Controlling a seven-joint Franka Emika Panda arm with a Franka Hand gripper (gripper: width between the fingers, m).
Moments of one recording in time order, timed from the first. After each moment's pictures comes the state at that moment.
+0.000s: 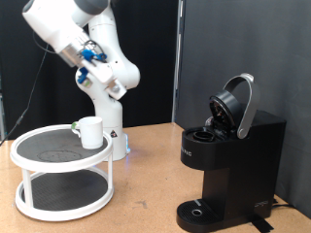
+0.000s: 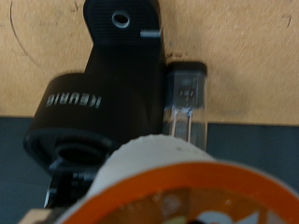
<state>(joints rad) 0.04 -0.44 -0.49 -2.38 0.55 1.79 1.85</state>
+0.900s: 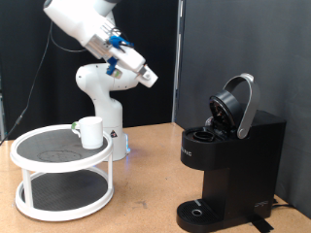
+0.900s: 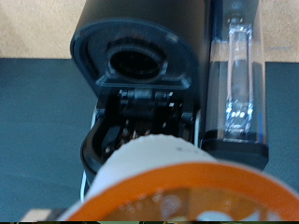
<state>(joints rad) 0.11 -0.37 -0.42 -2.30 0.76 1.84 1.90</state>
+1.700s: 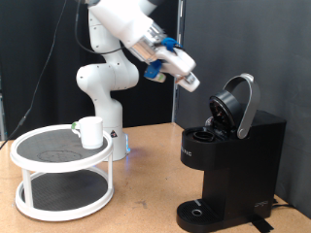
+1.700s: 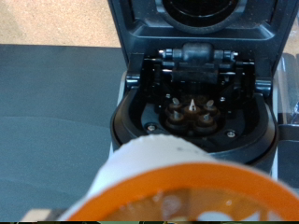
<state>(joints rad) 0.18 -0.22 -0.29 -2.19 0.83 1.96 1.97</state>
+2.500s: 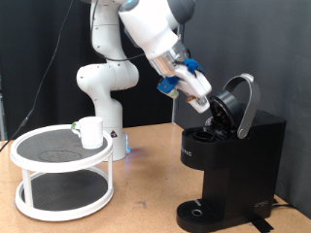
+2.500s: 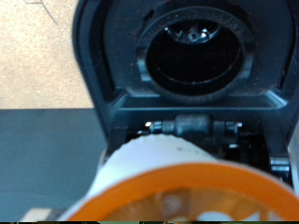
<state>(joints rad) 0.19 -0.14 -0.19 -2.20 0.69 2.08 2.09</state>
